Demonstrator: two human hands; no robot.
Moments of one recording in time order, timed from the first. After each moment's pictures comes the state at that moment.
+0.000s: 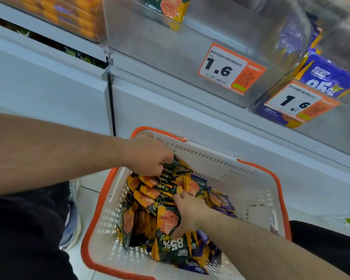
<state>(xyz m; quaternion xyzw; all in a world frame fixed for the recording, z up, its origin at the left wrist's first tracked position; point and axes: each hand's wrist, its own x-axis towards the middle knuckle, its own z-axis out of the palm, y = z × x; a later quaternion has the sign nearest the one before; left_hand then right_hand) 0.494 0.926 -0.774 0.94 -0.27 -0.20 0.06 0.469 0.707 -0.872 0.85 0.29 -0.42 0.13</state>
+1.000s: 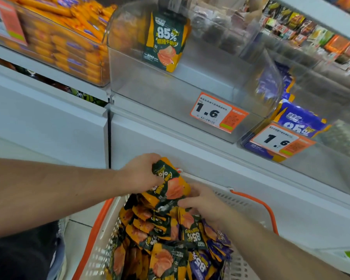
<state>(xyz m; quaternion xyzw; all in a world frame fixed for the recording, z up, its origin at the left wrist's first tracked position) 0.500 0.931 -0.769 0.87 0.07 -0.12 0.47 0.525 0.712 -0.785 0.79 0.02 -0.38 -0.48</state>
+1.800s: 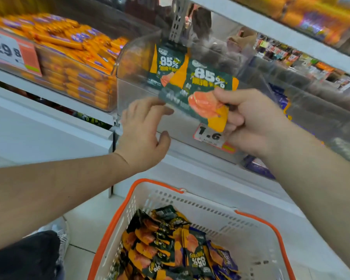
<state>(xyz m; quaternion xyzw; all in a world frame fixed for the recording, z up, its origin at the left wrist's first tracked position) 0.538 0.964 -0.693 0.86 -0.05 0.43 0.26 0.584 0.792 -0.560 0.68 0.08 -0.23 -0.69</state>
